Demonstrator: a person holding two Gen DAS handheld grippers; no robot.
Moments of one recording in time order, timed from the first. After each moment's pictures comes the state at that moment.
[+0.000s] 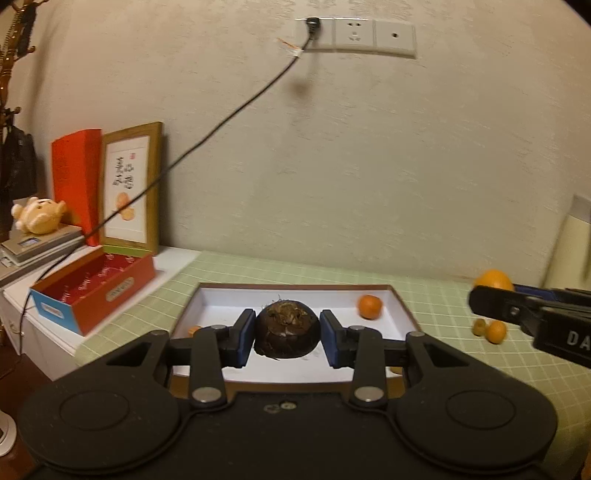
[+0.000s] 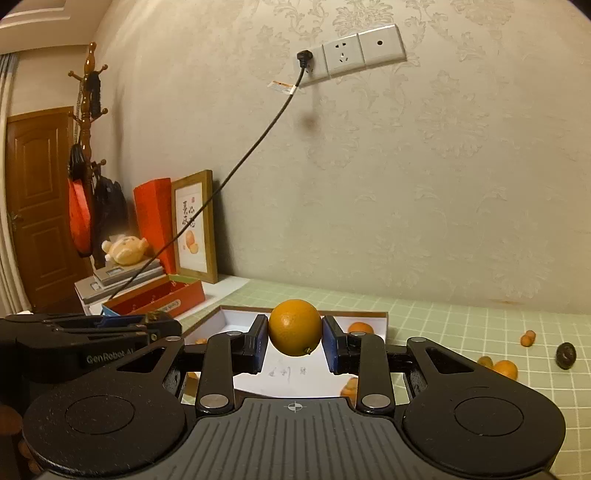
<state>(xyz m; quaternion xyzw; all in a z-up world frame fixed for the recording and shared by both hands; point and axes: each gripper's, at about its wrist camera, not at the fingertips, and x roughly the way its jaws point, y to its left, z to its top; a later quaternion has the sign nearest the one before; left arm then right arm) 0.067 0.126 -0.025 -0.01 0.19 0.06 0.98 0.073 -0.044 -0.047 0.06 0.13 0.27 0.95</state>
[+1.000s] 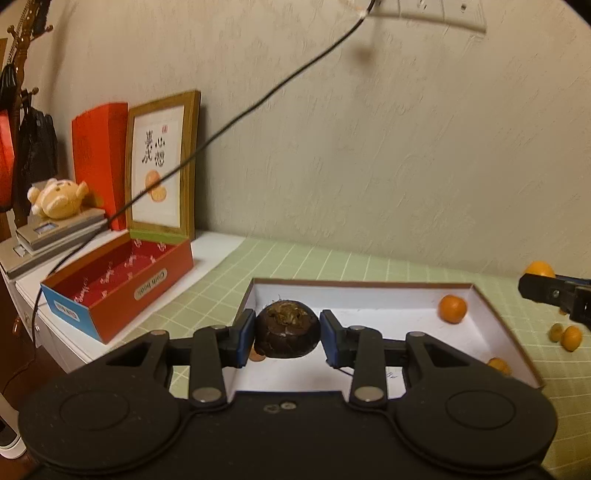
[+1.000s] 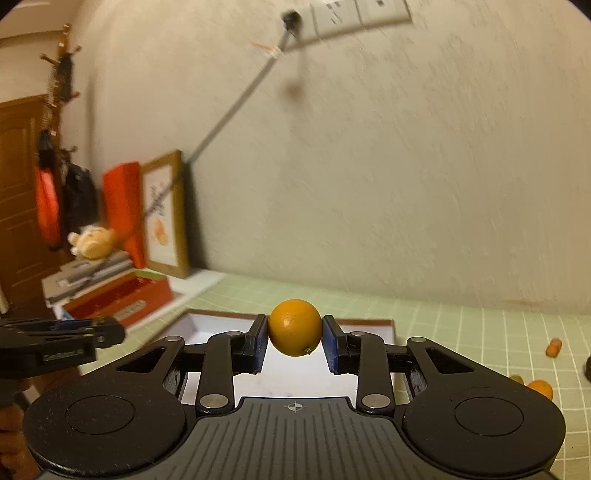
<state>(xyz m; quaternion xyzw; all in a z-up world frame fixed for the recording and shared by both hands) 0.129 0.194 -0.052 -0.01 0.22 0.11 0.97 0.163 -0.005 -0.070 0.05 0.16 0.23 0.96</state>
